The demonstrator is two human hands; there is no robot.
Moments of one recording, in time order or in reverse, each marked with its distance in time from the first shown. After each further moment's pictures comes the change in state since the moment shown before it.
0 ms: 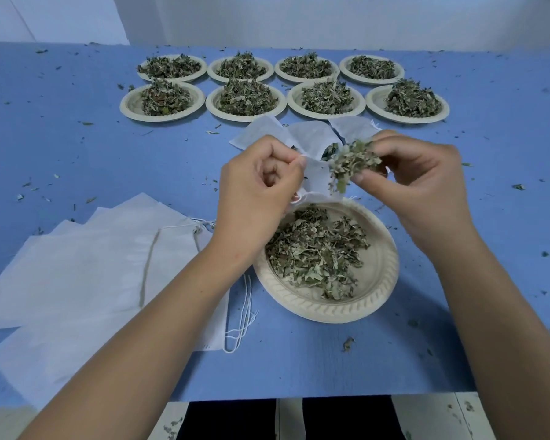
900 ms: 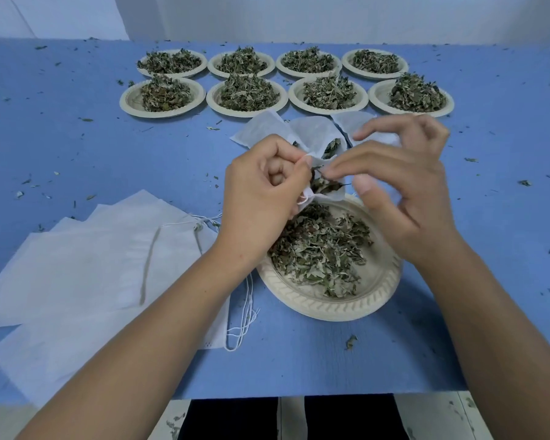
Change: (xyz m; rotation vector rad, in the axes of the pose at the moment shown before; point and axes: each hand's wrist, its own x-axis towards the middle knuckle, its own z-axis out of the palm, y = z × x) left_hand -0.004 -0.001 0.004 -0.100 -0.003 -0.048; right_hand -0.006 -0.004 0.008 -0.615 -0.070 -0.313
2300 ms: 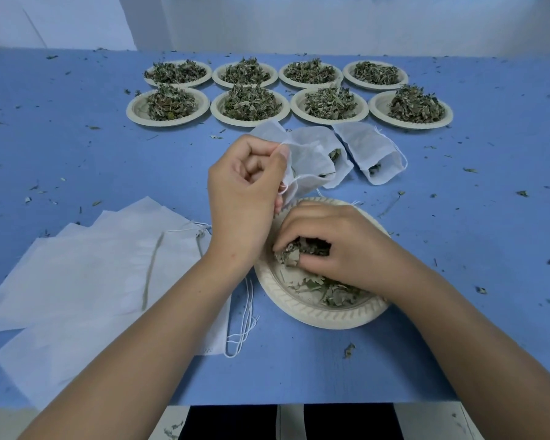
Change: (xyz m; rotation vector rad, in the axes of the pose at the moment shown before) left_hand 0.007 0.000 -0.005 -0.146 0.177 0.031; right_hand -0.004 -0.018 0.031 0.319 -0.493 0.025
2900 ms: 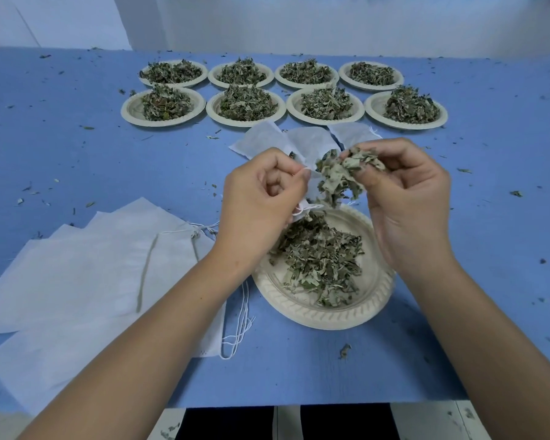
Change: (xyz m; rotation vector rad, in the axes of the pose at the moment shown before) left_hand -0.004 -0.005 0.002 0.199 -0.215 -0.017; right_hand -0.002 0.007 -0.022 0.826 0.856 0.180
